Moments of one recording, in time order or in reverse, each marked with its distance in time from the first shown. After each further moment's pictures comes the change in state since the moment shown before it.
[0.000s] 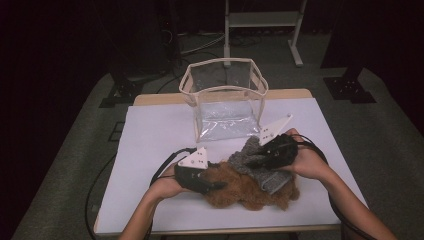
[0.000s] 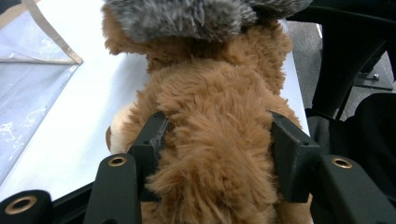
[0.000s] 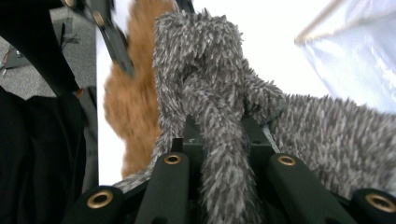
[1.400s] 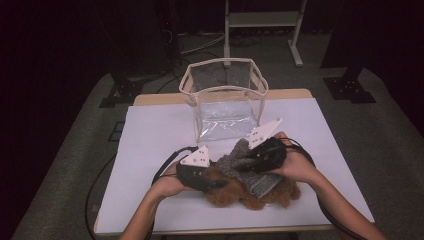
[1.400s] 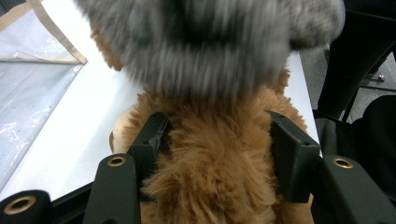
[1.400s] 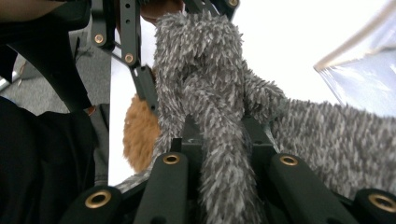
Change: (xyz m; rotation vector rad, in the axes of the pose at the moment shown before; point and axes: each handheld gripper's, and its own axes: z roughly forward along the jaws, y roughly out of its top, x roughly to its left) left arm 0.003 0.001 0.004 0.005 0.015 -0.002; right arm 0.008 0.007 0.019 -0.046 0.041 -0.003
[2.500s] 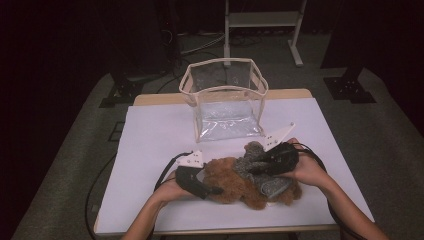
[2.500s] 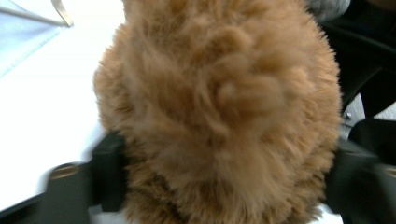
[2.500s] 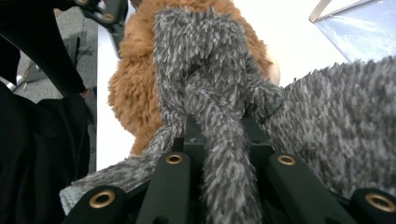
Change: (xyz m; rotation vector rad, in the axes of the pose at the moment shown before) left arm 0.013 -0.046 0.018 -0.107 -0.063 -0.179; right arm -0.017 -0.050 -0.004 0.006 0.012 0.090
